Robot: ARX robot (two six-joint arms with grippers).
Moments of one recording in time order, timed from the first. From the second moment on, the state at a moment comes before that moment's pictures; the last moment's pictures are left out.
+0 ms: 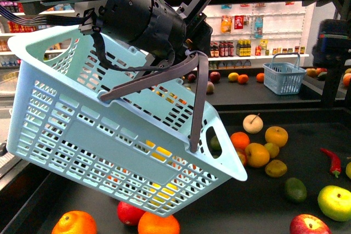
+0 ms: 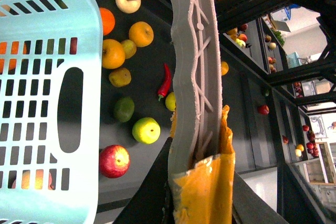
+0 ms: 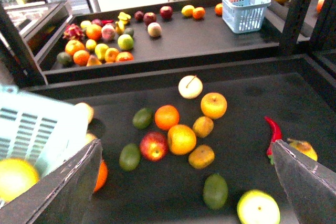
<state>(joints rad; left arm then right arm) -0.46 1.94 1.58 0.01 0.25 -0.86 0.02 1.48 0.80 0.56 0.12 0.11</state>
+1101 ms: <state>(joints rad) -0.46 1.94 1.58 0.01 0.25 -0.86 0.01 0.01 0.02 0.00 0.00 0.00</state>
